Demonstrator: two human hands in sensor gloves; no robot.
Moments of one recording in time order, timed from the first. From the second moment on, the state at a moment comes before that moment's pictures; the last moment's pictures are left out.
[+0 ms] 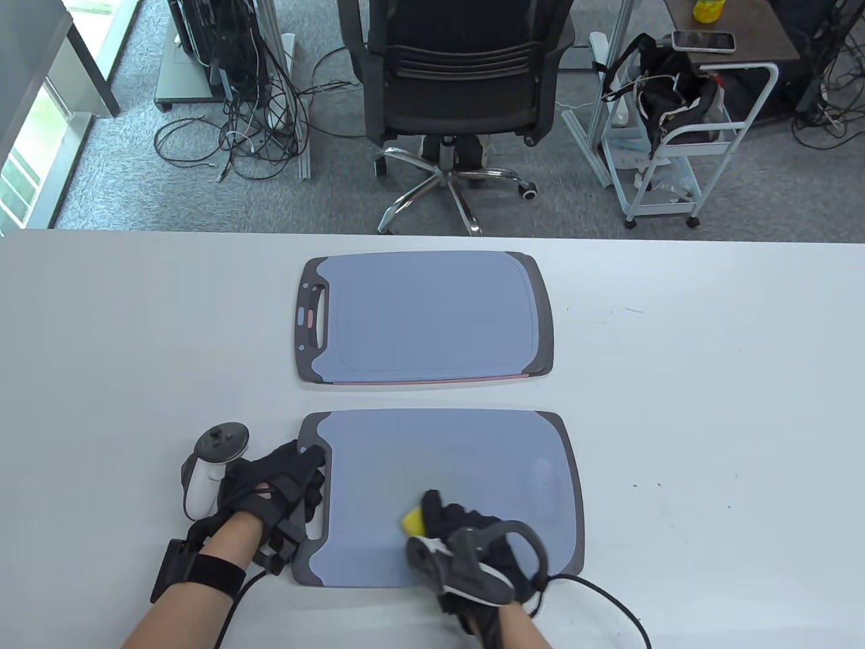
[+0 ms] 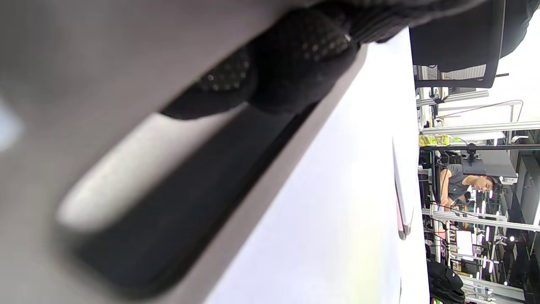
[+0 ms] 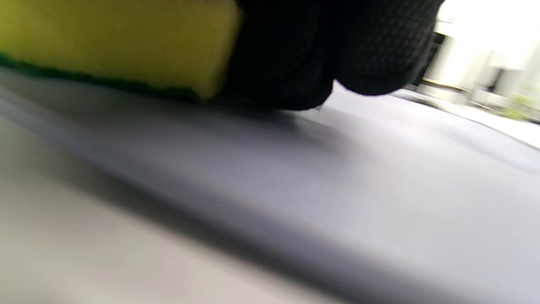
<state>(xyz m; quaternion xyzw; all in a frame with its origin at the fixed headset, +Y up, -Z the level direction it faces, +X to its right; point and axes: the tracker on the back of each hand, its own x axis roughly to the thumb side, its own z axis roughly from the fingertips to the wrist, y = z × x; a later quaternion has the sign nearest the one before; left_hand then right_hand) -0.273 -0.829 -0.230 -0.31 0.10 0.55 0.77 0.078 -0.777 -0.139 -0.12 -0.05 -0.99 0.05</state>
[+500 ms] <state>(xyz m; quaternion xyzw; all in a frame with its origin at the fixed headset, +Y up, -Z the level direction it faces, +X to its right) -0.274 -0.829 -0.230 -0.31 0.10 0.55 0.77 -0.028 -0.776 -0.134 -0.26 -0.02 -0.97 0.04</state>
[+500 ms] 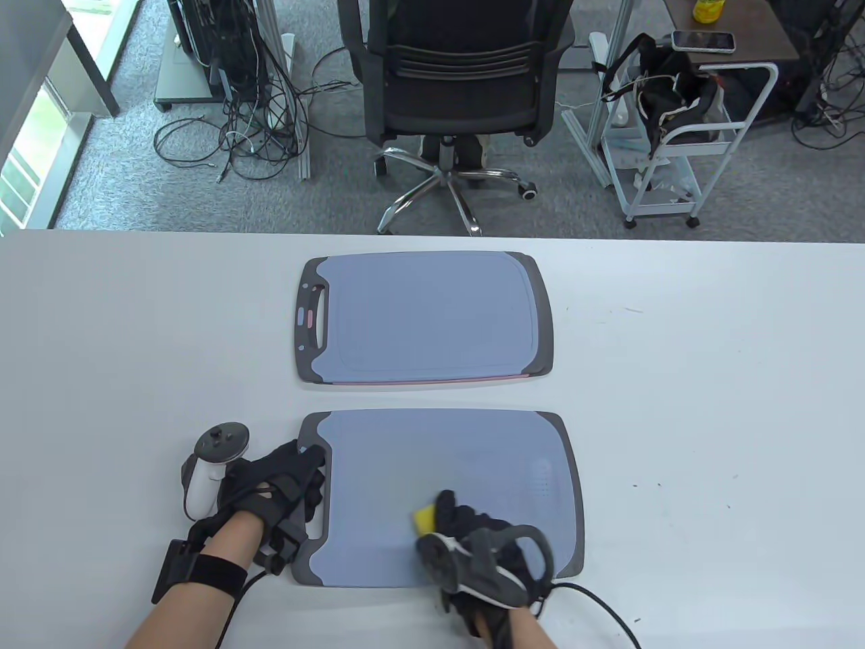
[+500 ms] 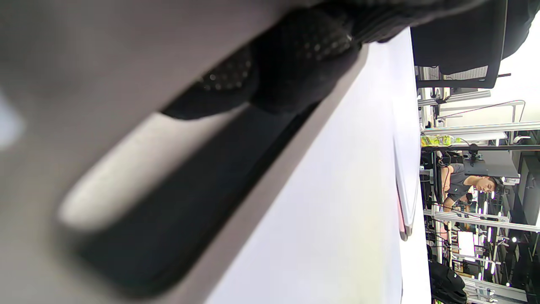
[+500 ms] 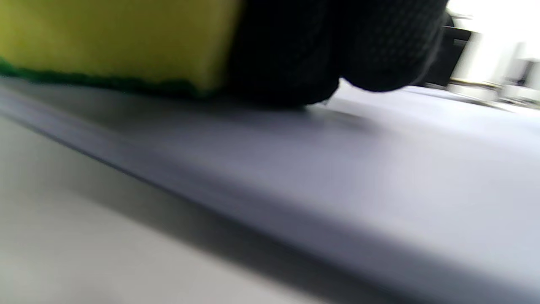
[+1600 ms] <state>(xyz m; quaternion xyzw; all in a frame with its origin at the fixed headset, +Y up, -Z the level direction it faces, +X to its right) -0.274 -0.828 -0.228 -0.28 0.11 0.55 0.78 -0.092 -0.770 -0.116 -0.33 0.00 -0.94 0.04</state>
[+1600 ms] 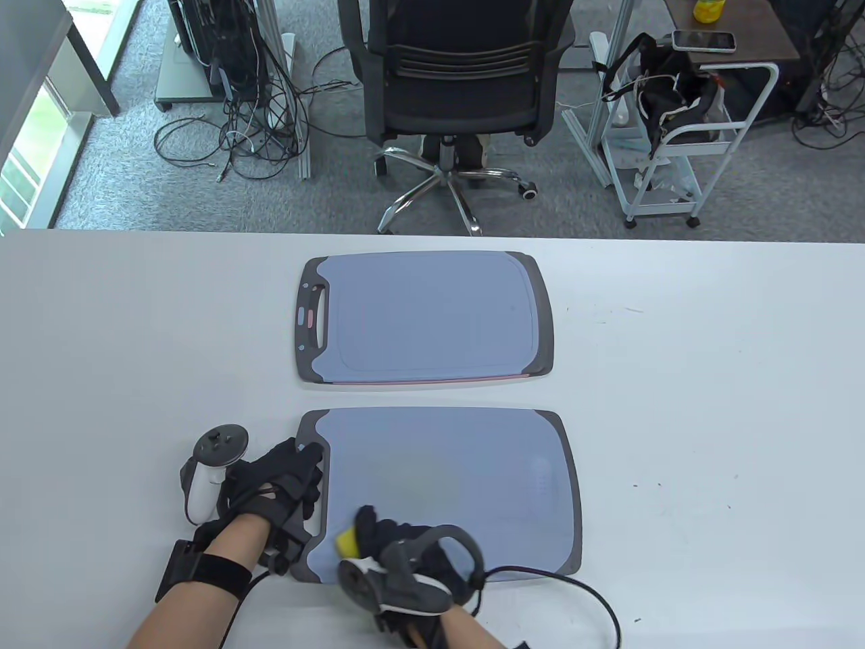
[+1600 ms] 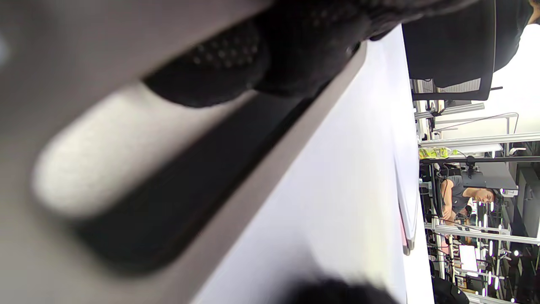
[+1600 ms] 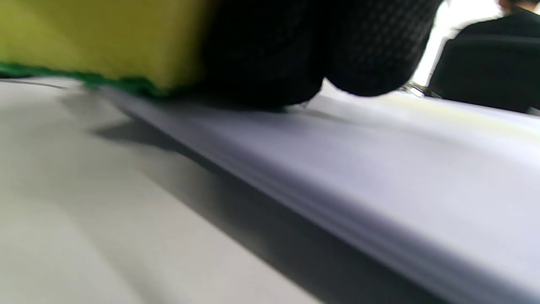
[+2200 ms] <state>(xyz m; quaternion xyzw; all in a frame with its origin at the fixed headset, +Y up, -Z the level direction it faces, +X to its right) -0.278 -0.830 -0.225 -0.28 0.13 0.57 0.76 0.219 -0.785 -0.117 0.01 -0.05 -1.00 0.05</state>
